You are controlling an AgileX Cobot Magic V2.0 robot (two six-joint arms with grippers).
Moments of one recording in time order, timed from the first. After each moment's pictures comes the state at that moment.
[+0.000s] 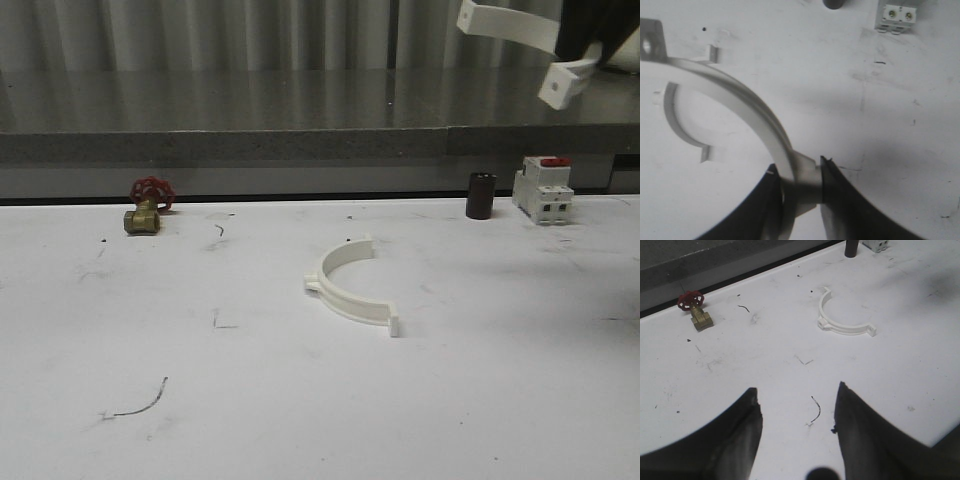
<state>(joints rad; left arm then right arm) -0.75 0.53 -0.62 0.31 0.71 -0.30 0.21 1.62 -1.59 0.03 1.16 0.13</state>
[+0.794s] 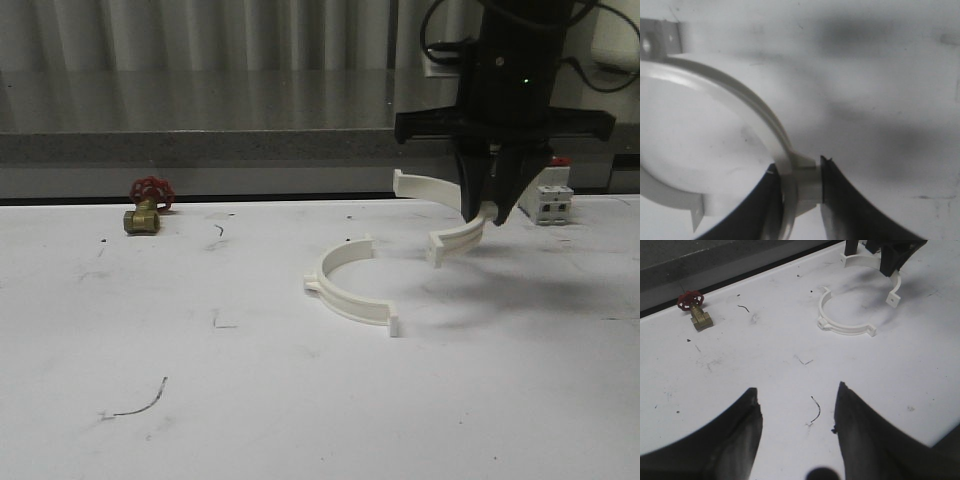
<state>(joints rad) -0.75 0.53 -0.62 0.31 0.71 -0.30 0.32 1.98 -1.60 -0.04 1.06 0.39</state>
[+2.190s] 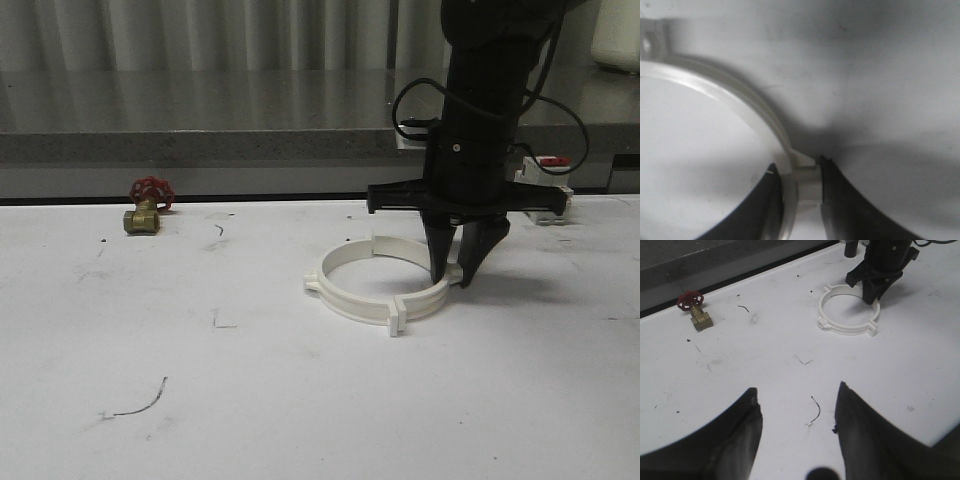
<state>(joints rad) -0.75 0.53 -0.62 0.31 0.71 -0.30 0.35 2.12 -1.60 -0.01 0.95 0.42</state>
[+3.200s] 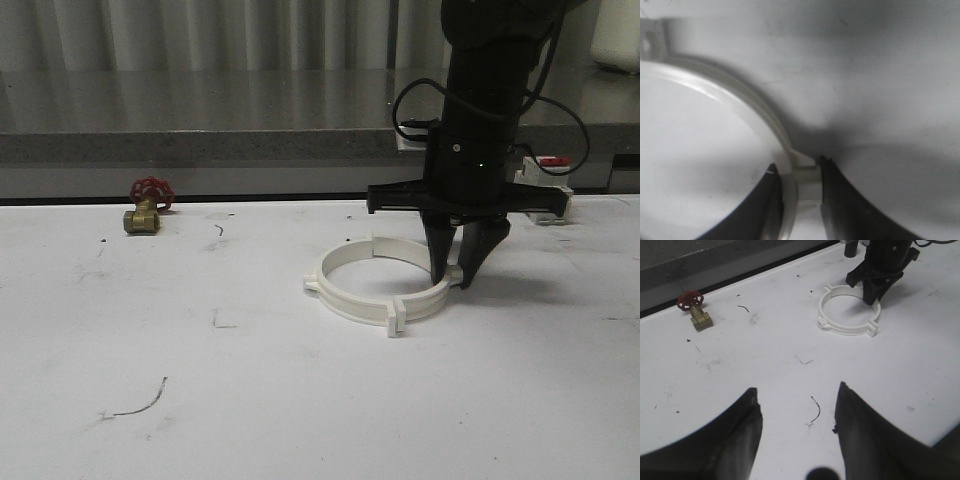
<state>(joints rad) -0.75 0.53 -0.62 0.31 0.71 -0.30 0.35 2.12 -1.60 0.00 0.96 0.42</state>
